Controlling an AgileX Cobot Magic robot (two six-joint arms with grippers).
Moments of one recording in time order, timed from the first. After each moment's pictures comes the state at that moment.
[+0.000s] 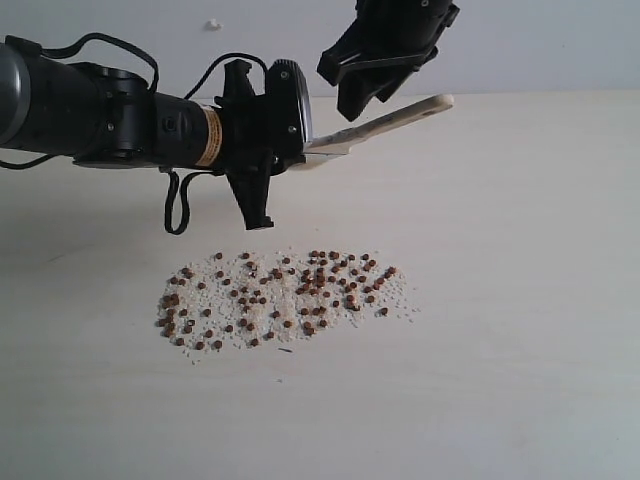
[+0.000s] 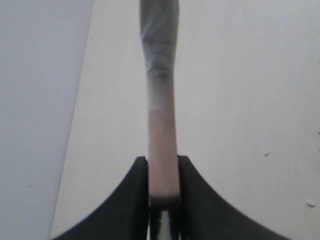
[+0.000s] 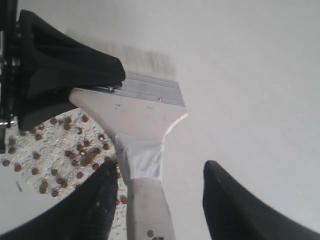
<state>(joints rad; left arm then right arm) -0.68 1.98 -1.17 1.21 -0.22 -0.16 0.43 2.05 -1.92 0.17 1.22 -0.36</state>
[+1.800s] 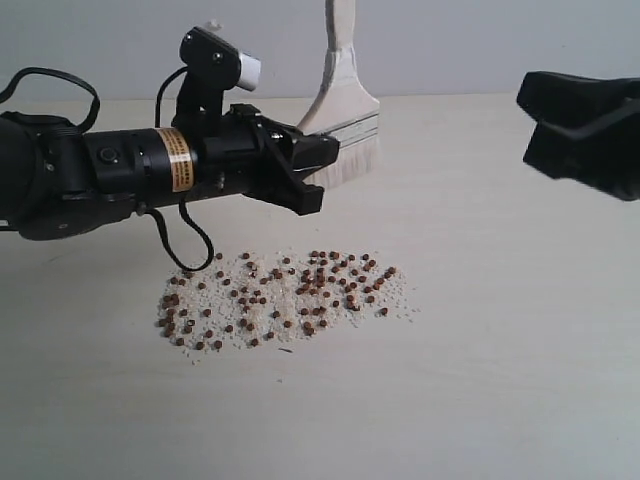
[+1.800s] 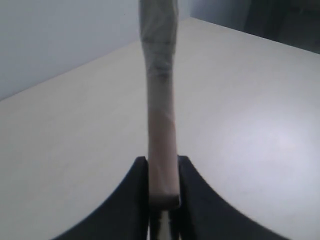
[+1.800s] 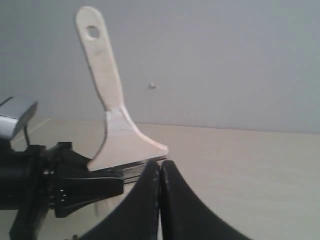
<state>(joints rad) -0.72 1.83 -0.89 0.73 -0.66 -0.61 0.45 0.94 -0.36 -0.15 -0.36 0.40</state>
